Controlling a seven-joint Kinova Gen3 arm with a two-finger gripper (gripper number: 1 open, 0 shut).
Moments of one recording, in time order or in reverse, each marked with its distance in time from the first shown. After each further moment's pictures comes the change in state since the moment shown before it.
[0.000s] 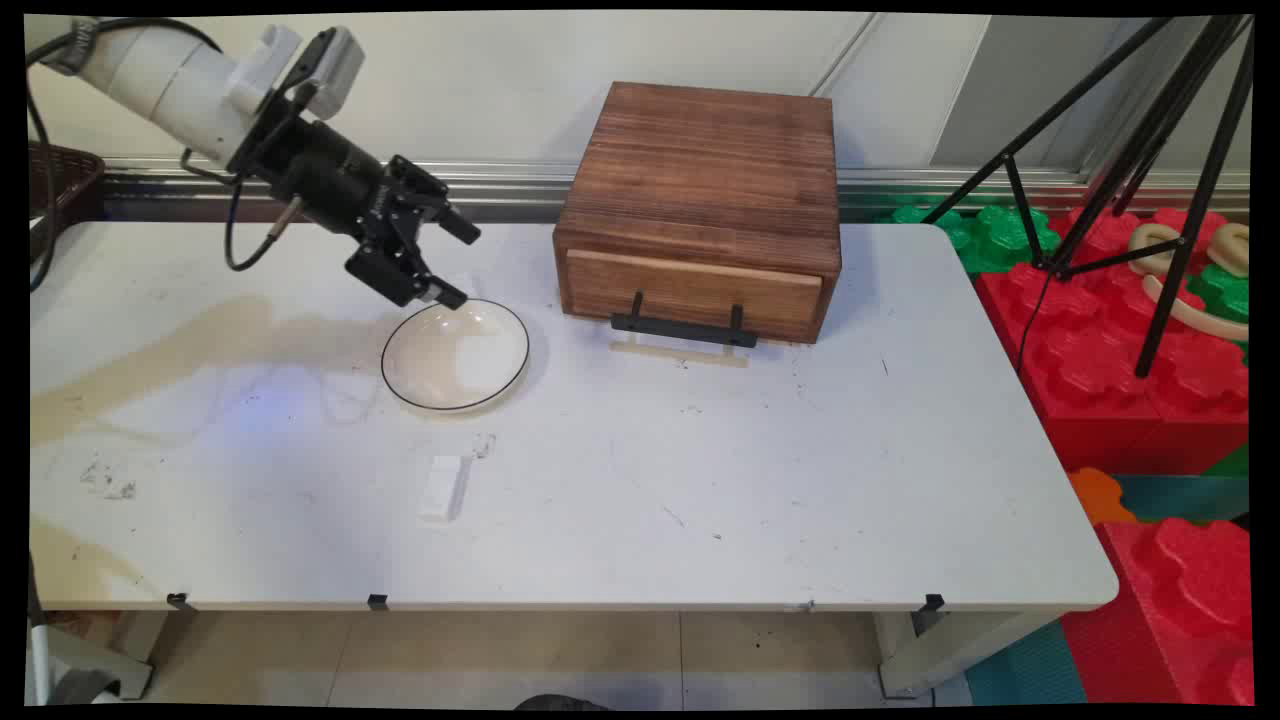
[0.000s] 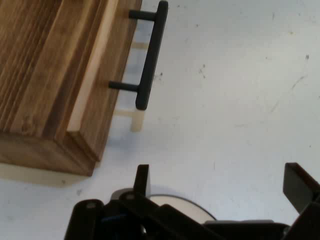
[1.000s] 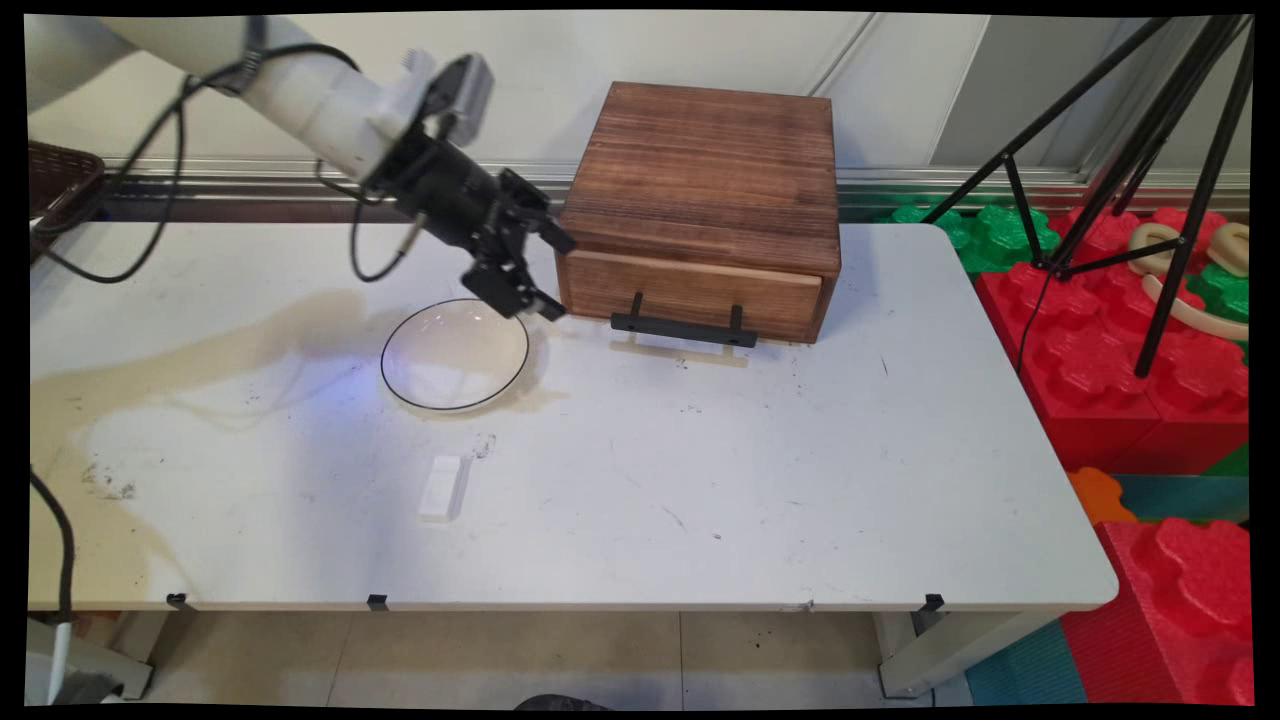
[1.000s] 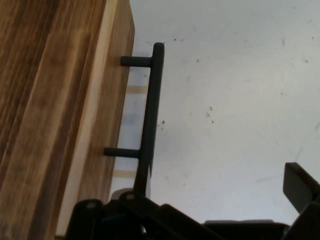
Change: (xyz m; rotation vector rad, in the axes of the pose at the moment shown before) arm 0.055 -0.012 0.080 -0.024 0.002 0.087
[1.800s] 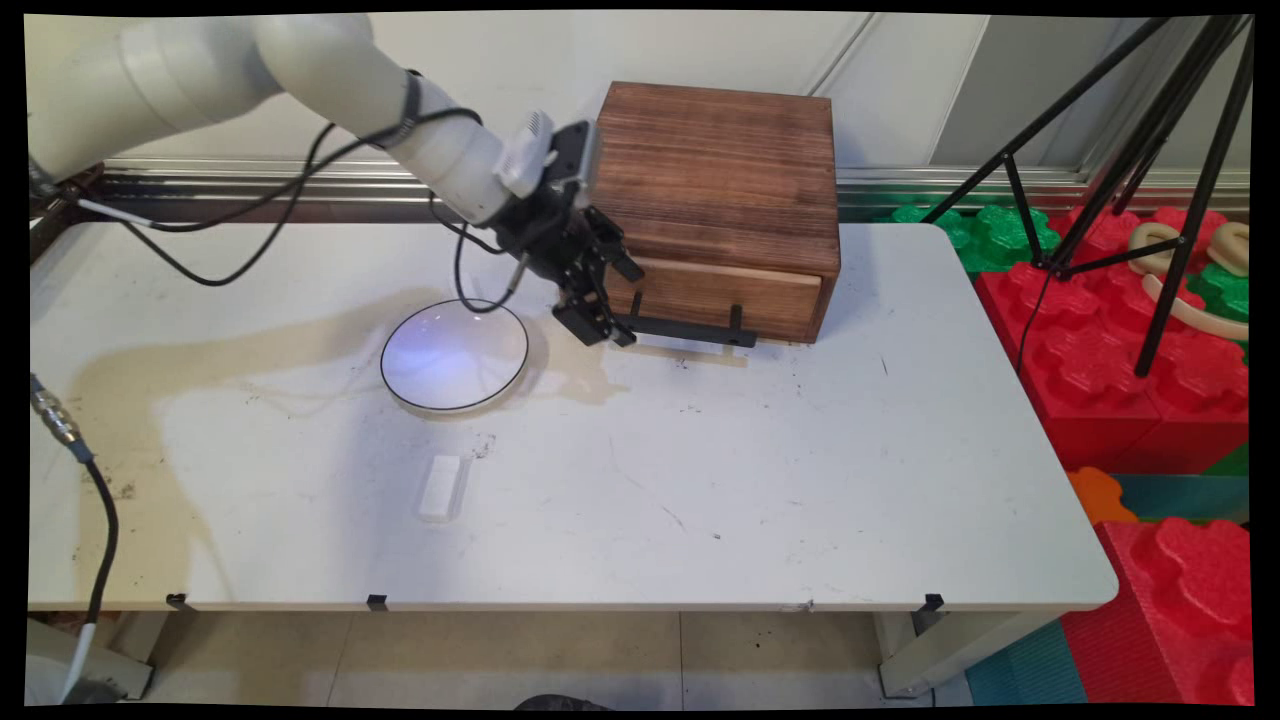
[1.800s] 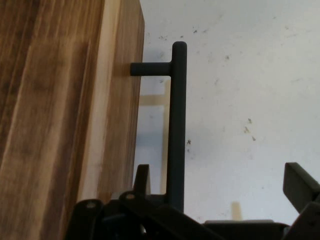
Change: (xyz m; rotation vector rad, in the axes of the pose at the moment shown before) arm 0.023 -0.021 0.096 0.012 -0.064 0.065
